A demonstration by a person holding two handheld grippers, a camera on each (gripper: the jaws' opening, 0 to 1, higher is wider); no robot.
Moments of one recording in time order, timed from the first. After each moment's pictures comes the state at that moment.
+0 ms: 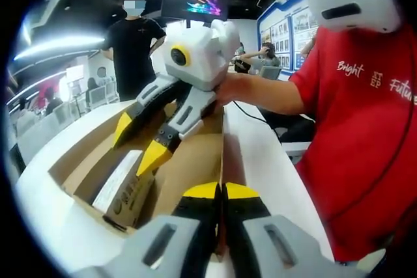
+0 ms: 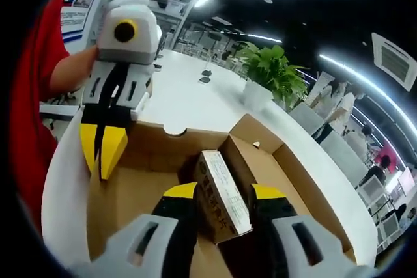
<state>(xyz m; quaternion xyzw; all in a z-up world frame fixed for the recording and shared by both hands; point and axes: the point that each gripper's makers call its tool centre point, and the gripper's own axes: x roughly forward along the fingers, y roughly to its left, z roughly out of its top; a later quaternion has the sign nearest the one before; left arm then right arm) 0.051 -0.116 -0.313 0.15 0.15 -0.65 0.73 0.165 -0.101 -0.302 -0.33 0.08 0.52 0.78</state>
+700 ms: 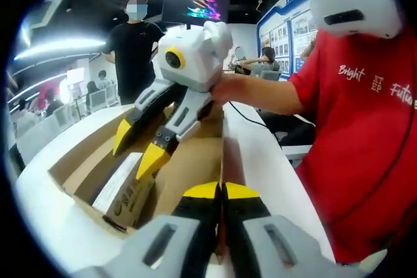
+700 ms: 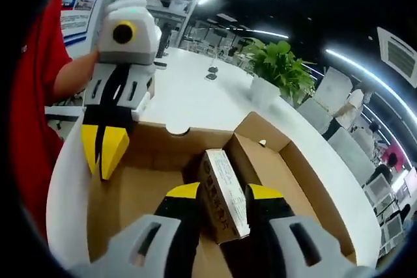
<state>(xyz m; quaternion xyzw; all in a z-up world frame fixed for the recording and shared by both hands) 0.051 -0.118 -0.311 0.14 0.14 -0.65 0.73 0.161 -0.098 -0.307 -0.36 0.10 0.55 0.75</state>
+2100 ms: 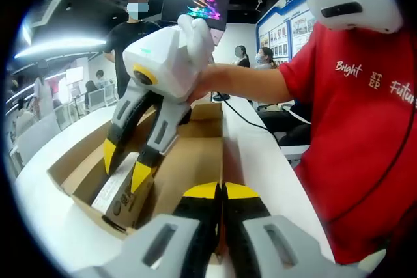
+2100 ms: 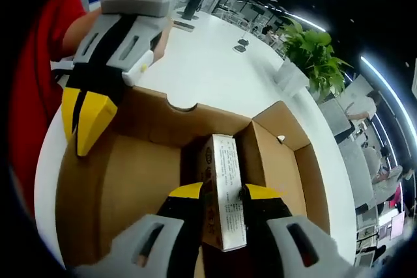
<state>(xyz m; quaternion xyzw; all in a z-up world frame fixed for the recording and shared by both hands) 0.049 -0.116 -0.309 0.14 0.14 -0.65 0.73 0.178 -0.085 -0.330 -0.47 0.13 0.56 0.67</state>
